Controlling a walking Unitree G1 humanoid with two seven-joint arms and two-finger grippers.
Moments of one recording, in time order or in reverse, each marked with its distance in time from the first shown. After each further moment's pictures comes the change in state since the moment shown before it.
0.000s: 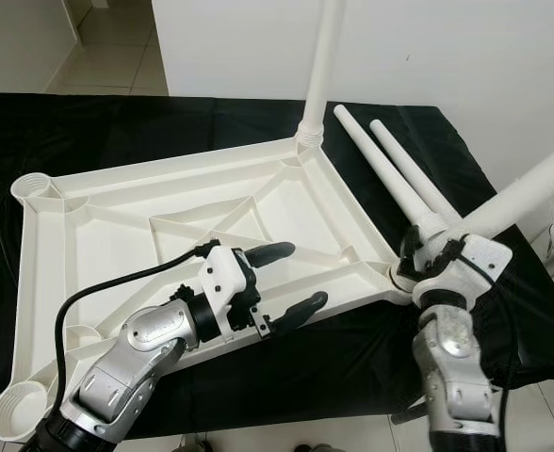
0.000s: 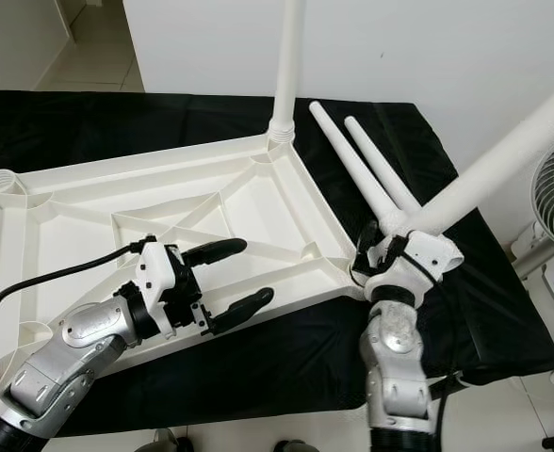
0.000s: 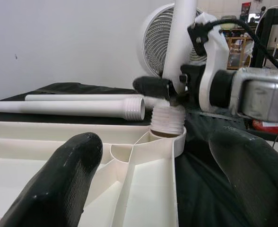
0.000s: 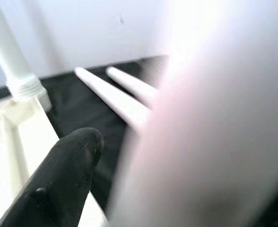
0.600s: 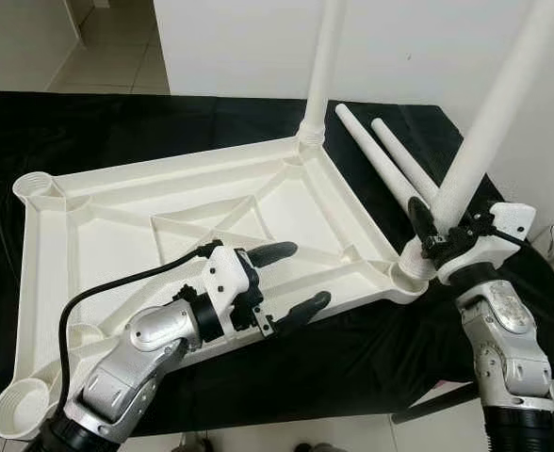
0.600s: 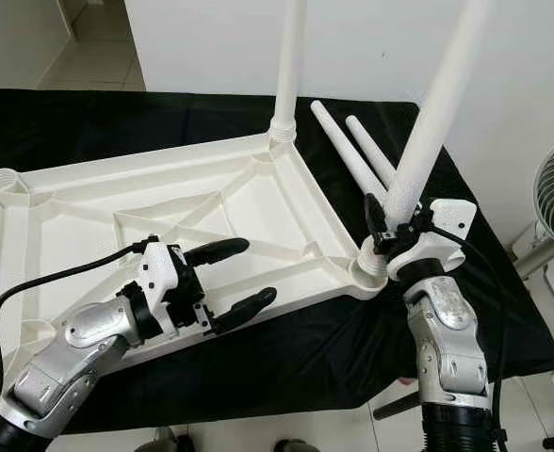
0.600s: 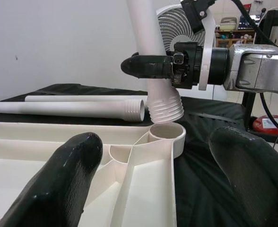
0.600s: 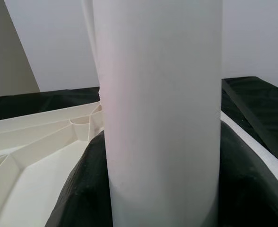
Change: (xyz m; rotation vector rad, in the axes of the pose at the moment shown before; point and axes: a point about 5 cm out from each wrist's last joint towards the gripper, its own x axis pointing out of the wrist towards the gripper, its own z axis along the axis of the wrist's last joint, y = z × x) left arm 0.003 -0.001 0.000 0.003 -0.007 0.001; right arm 0.019 -0.012 0.025 -0.008 -0.052 0.410
